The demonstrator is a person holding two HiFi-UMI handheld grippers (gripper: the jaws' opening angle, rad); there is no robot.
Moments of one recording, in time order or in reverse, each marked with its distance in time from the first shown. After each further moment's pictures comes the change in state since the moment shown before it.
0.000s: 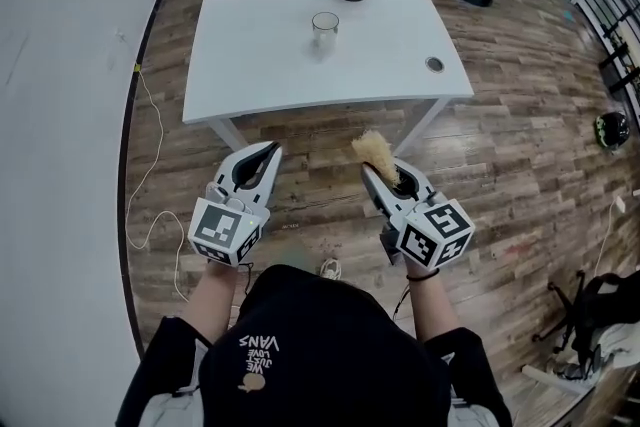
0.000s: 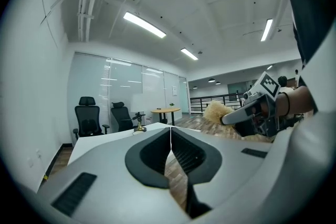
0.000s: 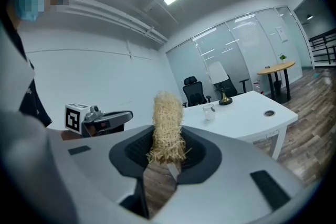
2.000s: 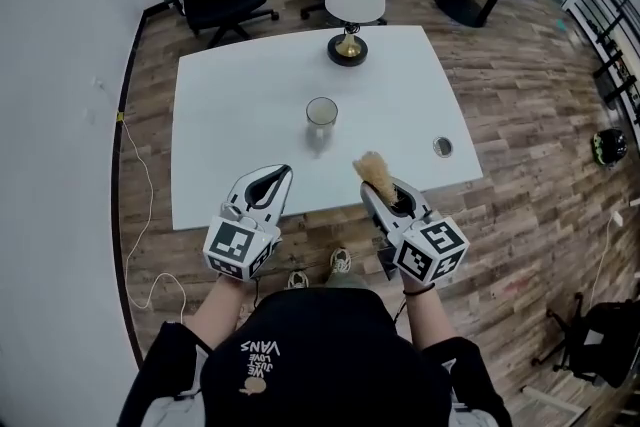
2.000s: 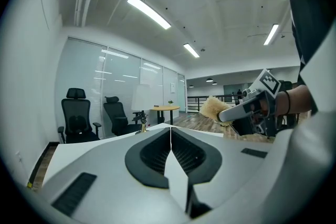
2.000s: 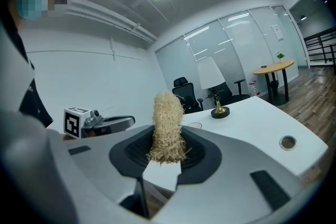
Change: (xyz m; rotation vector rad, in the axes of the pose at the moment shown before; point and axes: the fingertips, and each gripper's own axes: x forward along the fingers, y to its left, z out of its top) left arm 0.207 0.146 -0.003 -0.037 0.031 -0.080; right arm 0.177 -0.148 0.083 0.034 -0.004 -0.071
